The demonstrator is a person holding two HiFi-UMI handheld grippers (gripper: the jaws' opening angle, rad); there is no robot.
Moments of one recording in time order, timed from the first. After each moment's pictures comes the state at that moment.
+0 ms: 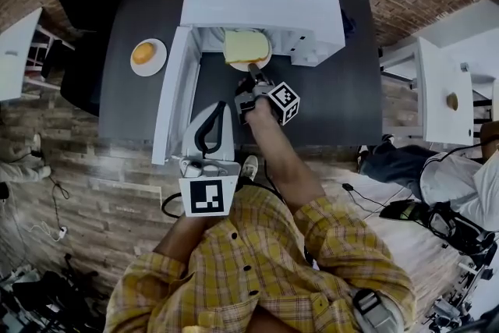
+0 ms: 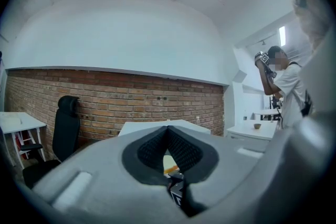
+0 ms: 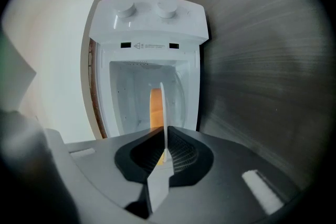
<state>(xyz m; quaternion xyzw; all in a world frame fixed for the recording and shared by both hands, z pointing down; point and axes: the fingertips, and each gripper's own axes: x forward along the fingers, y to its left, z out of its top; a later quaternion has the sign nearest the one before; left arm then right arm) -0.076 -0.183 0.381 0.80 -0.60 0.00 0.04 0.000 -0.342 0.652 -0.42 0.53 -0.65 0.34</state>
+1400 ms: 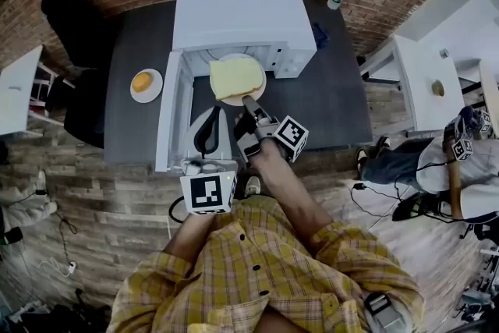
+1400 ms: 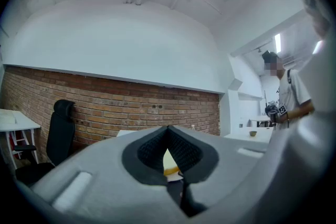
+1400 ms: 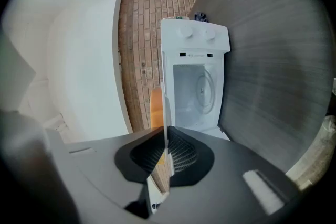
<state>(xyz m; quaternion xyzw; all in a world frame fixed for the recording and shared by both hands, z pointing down) -0.061 -0.164 0.356 0.82 -0.57 0.00 0.01 0.012 -0.237 0.511 -0.35 0.58 -0.64 0.37</state>
